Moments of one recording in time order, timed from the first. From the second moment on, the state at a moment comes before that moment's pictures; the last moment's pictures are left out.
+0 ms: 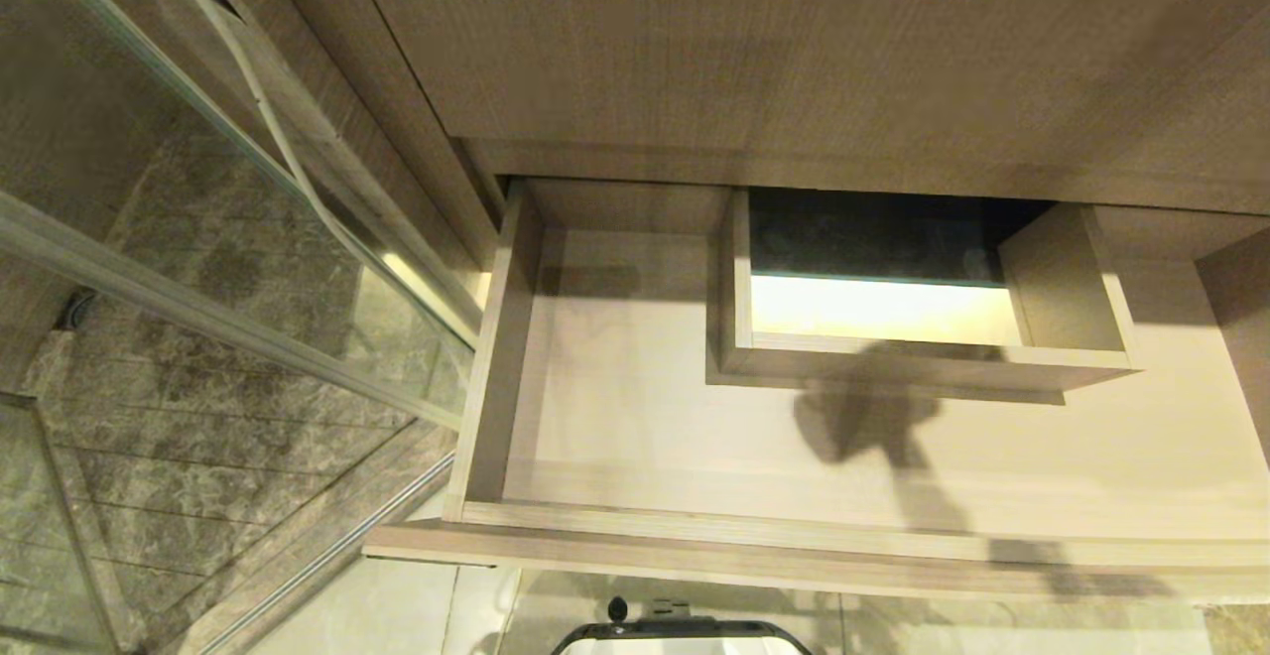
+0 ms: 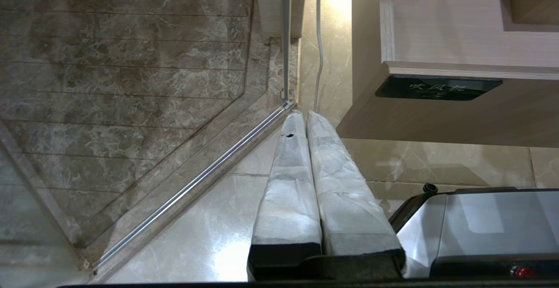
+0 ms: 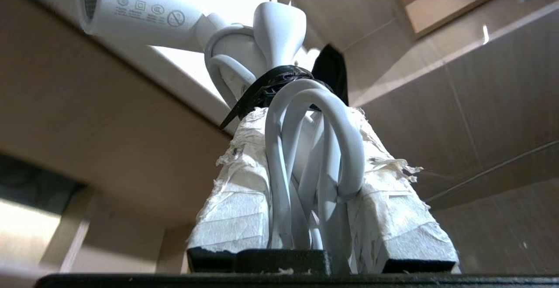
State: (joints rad) left arm 0.00 0.00 0.00 0.00 0.00 0.00; right arm -0.34 0.73 -1.89 0.54 0.06 -0.75
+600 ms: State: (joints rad) left arm 0.00 0.00 0.00 0.00 0.00 0.00; right arm -0.32 0.89 -1.89 0.38 0.04 -0.64
